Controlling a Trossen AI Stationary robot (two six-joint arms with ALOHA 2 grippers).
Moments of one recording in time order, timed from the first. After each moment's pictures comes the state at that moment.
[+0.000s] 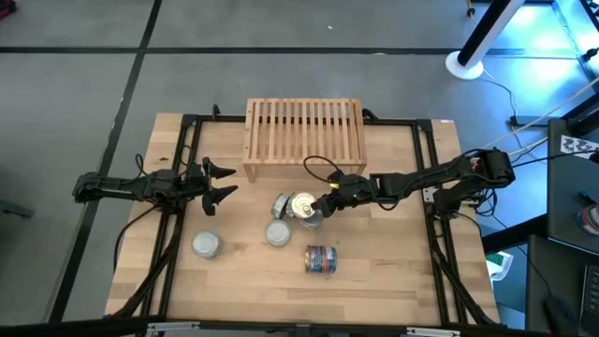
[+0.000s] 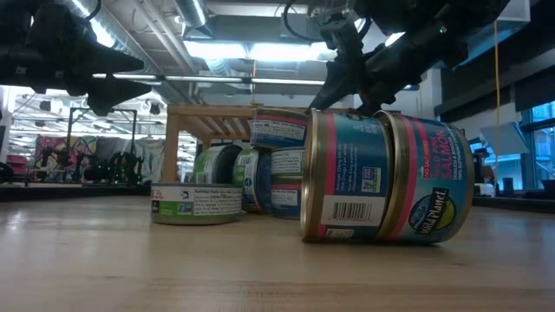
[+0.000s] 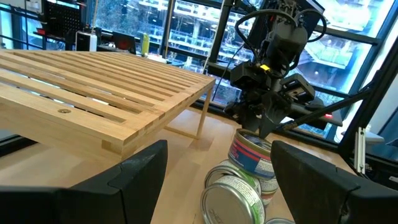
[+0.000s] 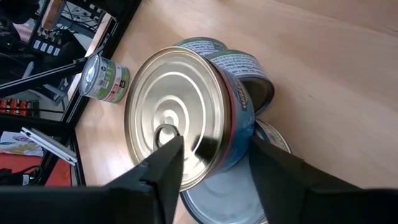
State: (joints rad) left arm -0.05 0.04 0.01 0.06 -0.33 -0.25; right arm 0.05 1.53 0.80 0.13 0.04 1.01
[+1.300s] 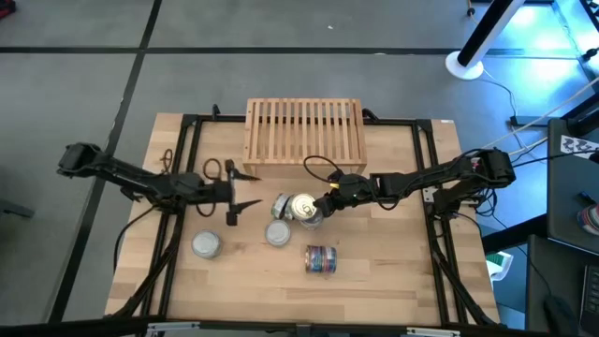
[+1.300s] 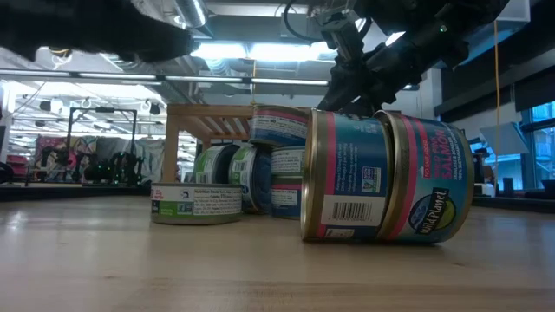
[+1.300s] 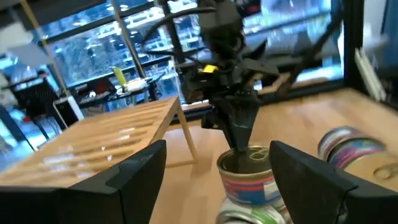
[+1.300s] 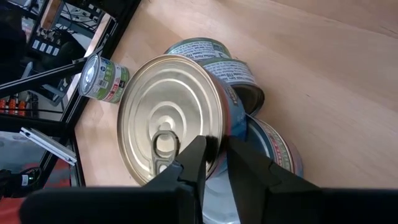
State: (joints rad) left arm -0.17 0.90 0.27 0.59 -0.33 0.28; right arm 0.05 1.53 0.80 0.11 0.04 1.01
